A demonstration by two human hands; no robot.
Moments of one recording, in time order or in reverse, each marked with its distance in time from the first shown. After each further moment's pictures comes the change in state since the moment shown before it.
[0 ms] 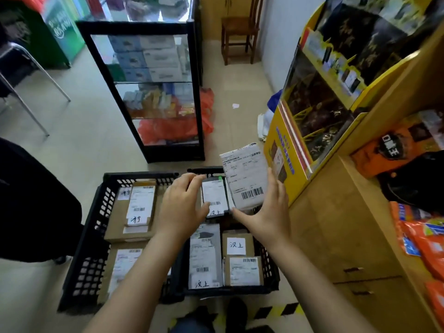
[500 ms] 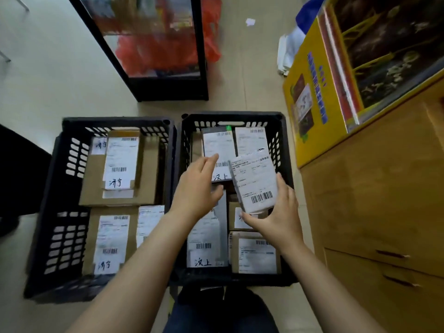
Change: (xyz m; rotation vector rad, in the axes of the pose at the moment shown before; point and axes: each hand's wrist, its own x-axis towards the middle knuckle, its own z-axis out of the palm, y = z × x) left_hand 0.018 -0.074 0.179 -0.128 -0.381 -0.181; right_hand 0.010 0.137 0.136 -0.021 -0.339 0.288
